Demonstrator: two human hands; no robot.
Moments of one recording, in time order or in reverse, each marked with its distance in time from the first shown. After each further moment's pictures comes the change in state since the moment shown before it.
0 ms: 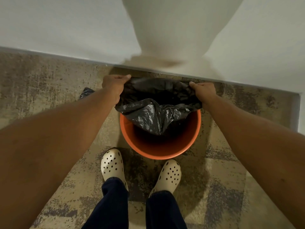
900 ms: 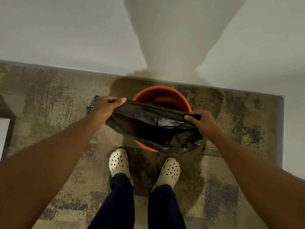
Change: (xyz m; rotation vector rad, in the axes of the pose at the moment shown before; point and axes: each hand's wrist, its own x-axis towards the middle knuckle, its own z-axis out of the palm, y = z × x) left_hand -0.123 -0.002 -0.104 0.121 -0.232 0.182; right_hand -0.149 0.038 -0.079 -0.209 -0.279 -0.346
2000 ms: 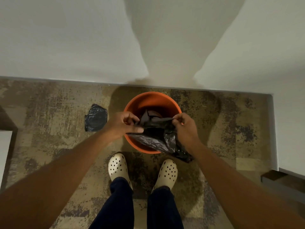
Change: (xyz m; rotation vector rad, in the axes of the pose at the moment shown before) left_hand -0.067 0.020 0.043 0.198 -0.379 0.109; right_hand -0.049 -0.048 0.035 0.252 0.159 0.139
